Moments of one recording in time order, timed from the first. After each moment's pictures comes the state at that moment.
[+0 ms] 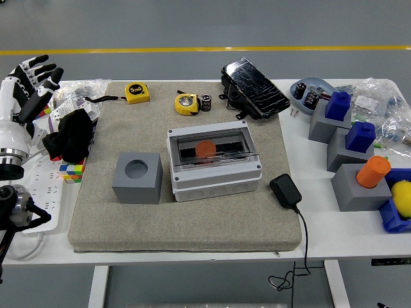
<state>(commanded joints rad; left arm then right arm) -0.17 0.32 -1.33 -1.46 1.09 0.39 -0.19 0.06 -0.24 1.05 0.32 -0.81 0.00 -0.13</state>
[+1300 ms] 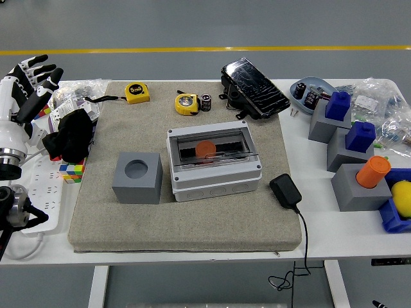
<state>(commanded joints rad) -0.16 0.32 -1.35 -1.47 1.12 0.38 -0.16 0.07 -0.23 1.02 0.31 -0.79 0.00 -0.13</state>
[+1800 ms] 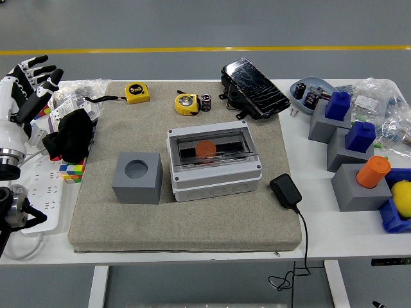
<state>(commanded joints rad) -0.15 0.32 -1.36 -1.48 1.13 0.37 -0.15 0.07 -0.23 1.01 0.31 -0.79 0.00 -0.13</state>
